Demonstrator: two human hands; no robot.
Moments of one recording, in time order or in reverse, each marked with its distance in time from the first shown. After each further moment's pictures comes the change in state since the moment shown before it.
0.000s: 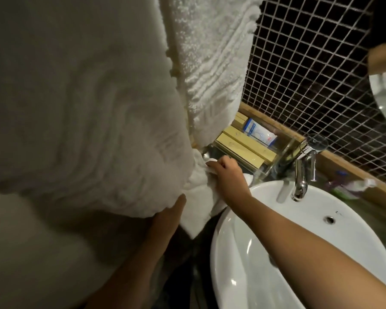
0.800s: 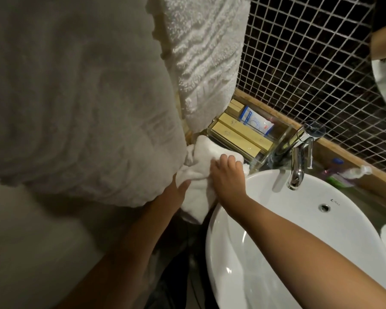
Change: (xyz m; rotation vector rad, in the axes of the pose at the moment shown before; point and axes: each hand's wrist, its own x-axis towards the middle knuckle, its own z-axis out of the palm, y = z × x) left_hand 0.028 0.026 0.017 0.490 -0.170 0.284; right_hand -0.018 -0.002 0.011 -0.498 -0.126 0.017
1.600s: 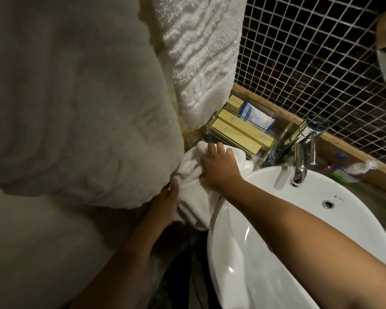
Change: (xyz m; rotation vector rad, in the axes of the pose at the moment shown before) left_hand -0.005 -0.035 0.022 -0.393 0.007 -0.320; right_hand 0.032 -0.004 -0.009 0.003 -0.018 -0.178
